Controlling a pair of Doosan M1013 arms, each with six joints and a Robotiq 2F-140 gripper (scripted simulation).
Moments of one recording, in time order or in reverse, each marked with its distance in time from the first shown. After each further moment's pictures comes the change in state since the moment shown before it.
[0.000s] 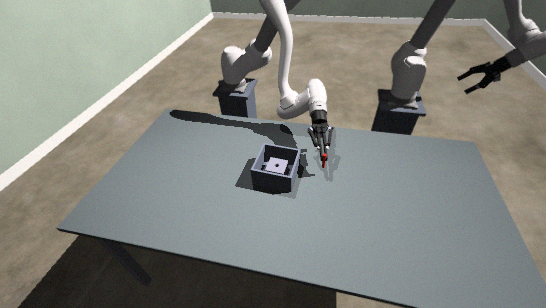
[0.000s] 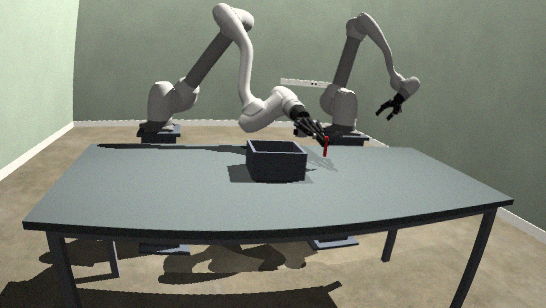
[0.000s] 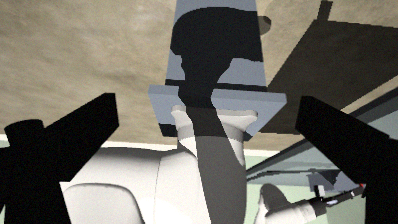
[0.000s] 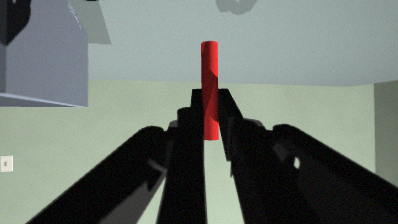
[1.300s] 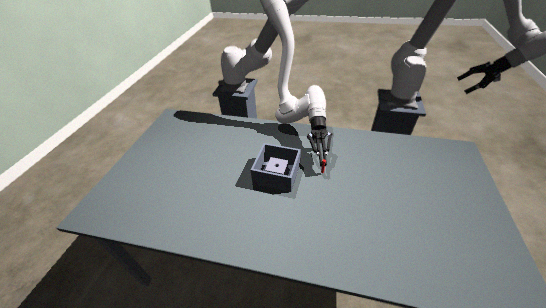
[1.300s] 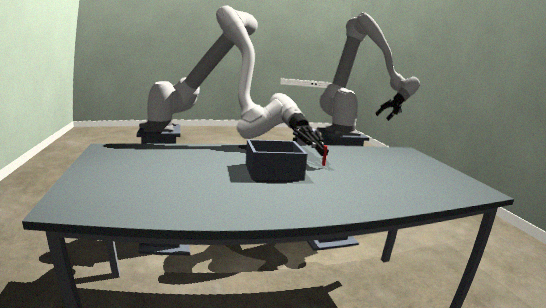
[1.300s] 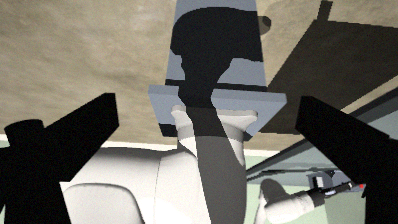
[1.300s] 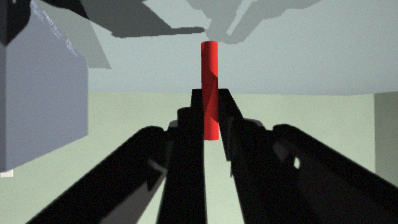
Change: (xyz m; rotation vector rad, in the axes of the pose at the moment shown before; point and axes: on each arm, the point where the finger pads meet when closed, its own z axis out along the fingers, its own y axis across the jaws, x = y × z) left arm 0.000 0.000 0.000 0.000 0.000 0.000; right arm 0.035 0.000 0.013 0.000 0.000 0.000
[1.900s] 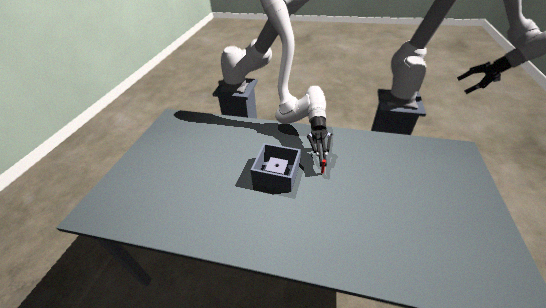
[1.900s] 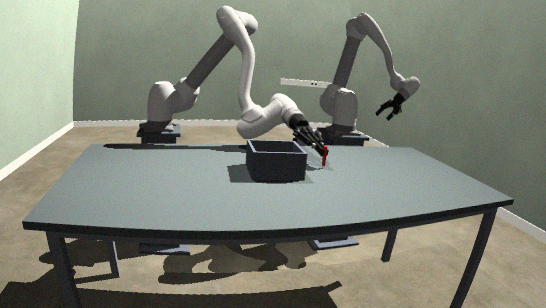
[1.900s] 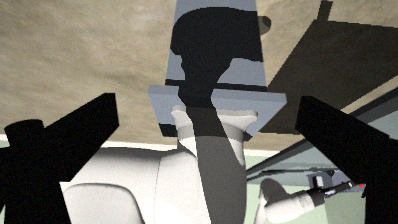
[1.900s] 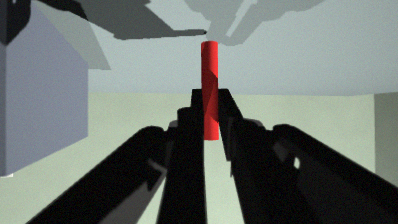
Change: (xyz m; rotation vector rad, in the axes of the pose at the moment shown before) left arm 0.000 0.000 0.000 0.000 0.000 0.000; right arm 0.002 0.000 0.001 0.000 0.000 0.000
